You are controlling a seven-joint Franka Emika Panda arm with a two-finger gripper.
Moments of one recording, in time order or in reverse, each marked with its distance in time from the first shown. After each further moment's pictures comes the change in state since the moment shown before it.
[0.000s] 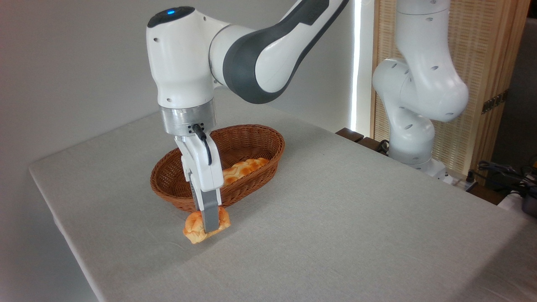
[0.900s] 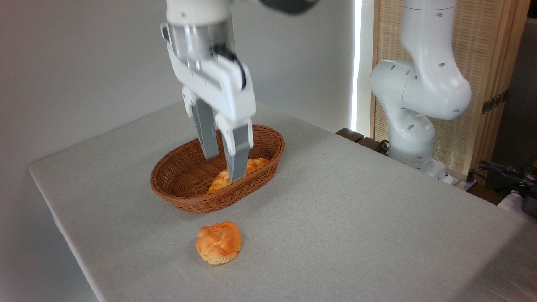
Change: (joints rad) arm 0.150 -0.108 -0.055 0.249 -0.086 -0.419 -0.087
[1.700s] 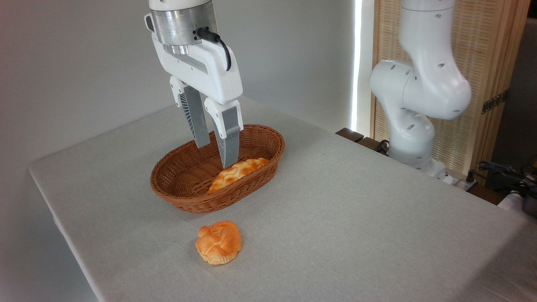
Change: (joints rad) arm 0.002 0.026 -0.067 0.042 0.037 -0.043 -0.095
